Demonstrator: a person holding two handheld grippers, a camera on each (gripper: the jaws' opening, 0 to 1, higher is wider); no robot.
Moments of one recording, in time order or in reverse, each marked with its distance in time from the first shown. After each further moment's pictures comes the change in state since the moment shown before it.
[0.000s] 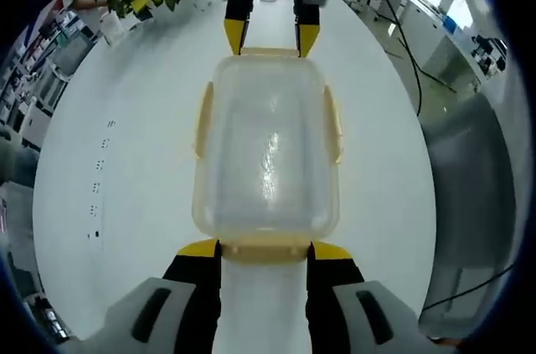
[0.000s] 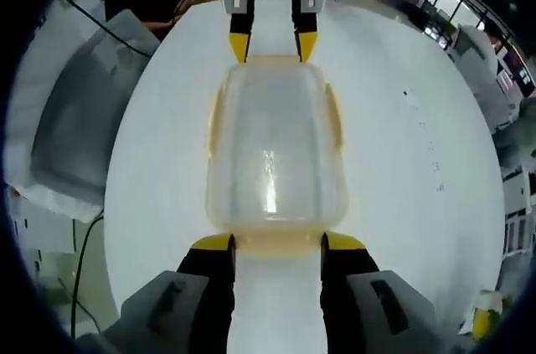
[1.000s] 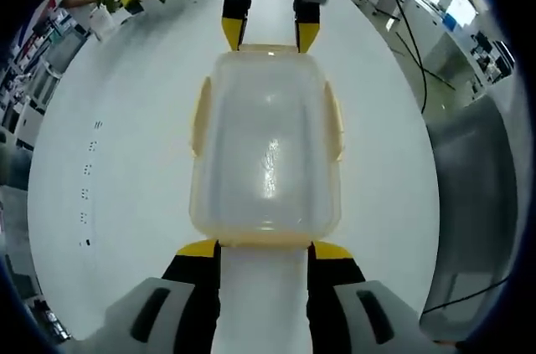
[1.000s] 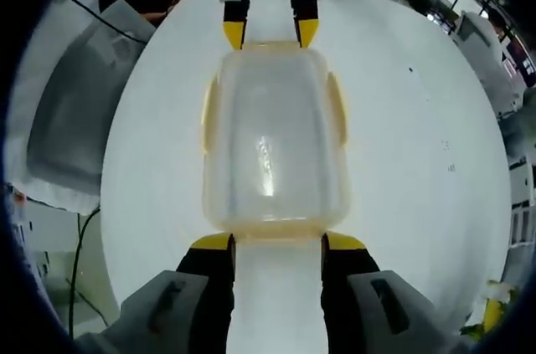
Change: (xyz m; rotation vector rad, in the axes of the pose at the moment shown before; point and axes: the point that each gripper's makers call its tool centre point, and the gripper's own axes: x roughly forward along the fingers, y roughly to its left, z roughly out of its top) left arm 0.018 -0.001 0.002 -0.002 0.028 -0.022; right arm 0.016 0.000 -0.019 0.022 0.071 0.023
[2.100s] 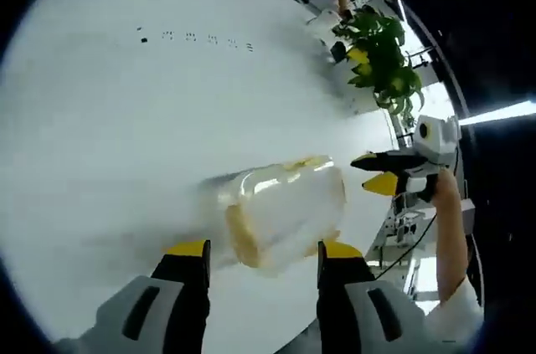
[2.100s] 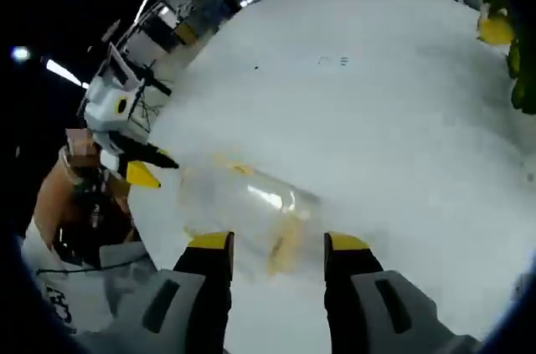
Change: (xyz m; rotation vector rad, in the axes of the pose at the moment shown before) left arm -0.036 -0.002 0.005 -1.381 -0.384 -0.199; right arm -0.045 -0.013 0.021 1.243 -0.455 0.094
